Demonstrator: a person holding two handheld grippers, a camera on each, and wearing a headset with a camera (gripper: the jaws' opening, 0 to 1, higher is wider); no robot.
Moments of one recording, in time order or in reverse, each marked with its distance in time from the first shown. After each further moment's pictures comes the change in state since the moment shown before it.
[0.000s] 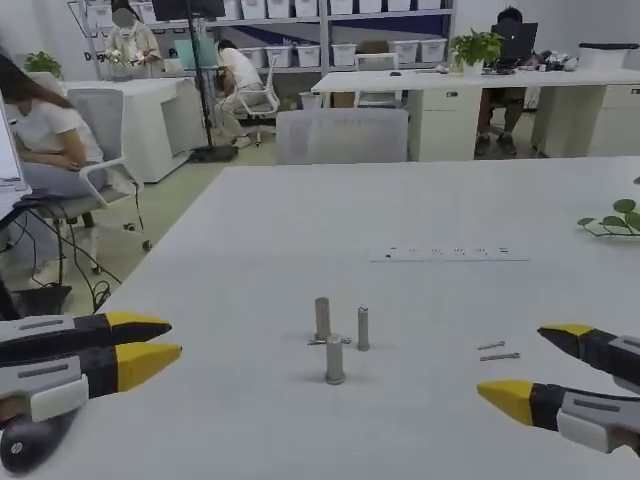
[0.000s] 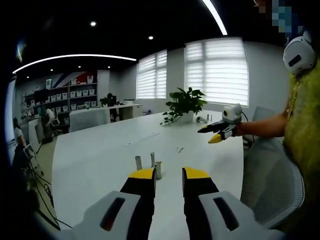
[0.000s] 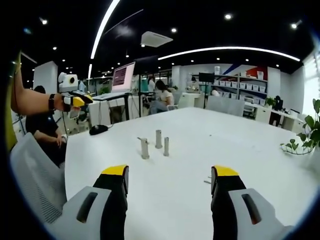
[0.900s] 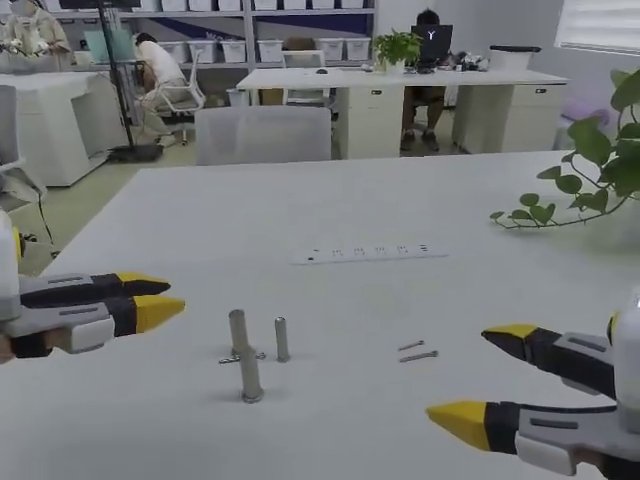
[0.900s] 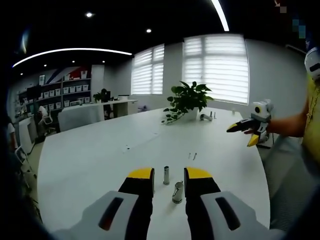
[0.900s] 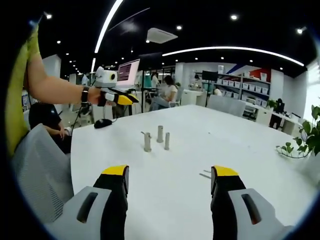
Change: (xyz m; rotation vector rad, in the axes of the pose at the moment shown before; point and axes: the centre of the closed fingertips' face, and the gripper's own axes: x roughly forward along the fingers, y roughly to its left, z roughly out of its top) left arm 0.122 0.069 0.003 -0.011 0.040 -0.056; right arm -0.033 -0.003 -0.006 -0.042 0.036 0.012
